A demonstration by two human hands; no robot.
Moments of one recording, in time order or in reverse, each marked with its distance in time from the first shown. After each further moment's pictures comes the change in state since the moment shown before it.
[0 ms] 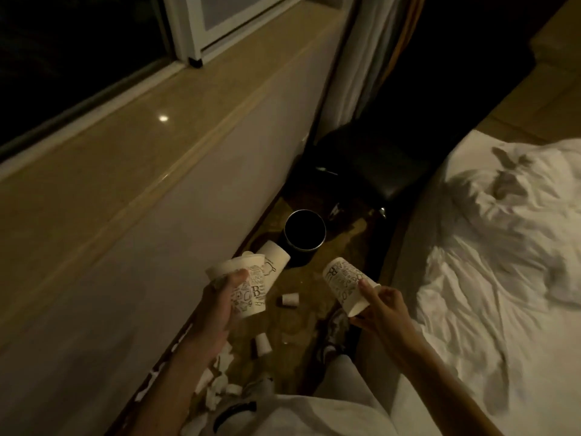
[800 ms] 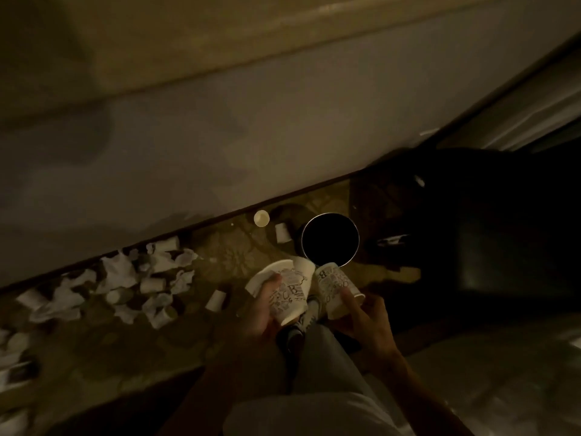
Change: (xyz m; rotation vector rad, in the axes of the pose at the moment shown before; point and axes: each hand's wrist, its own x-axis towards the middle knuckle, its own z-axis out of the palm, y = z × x) left_hand 0.265 -0.097 0.219 -0.546 0.662 -0.291; right_hand 0.403 -0.063 -0.034 -0.490 -0.486 0.247
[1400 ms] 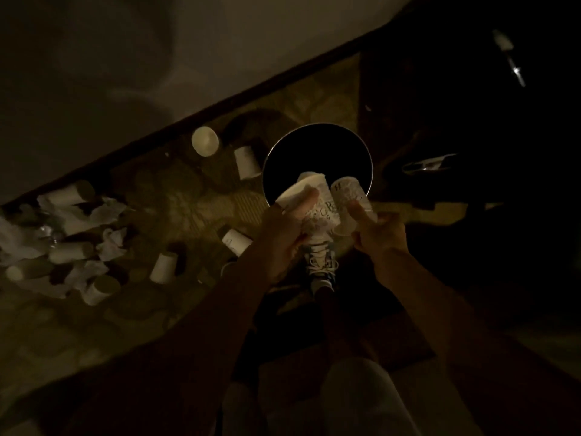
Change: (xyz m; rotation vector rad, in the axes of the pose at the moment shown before) left_hand 0.346 -0.093 0.133 0.208 -0.037 -0.047; right_hand 0.361 0.096 -0.049 -0.129 0.155 0.214
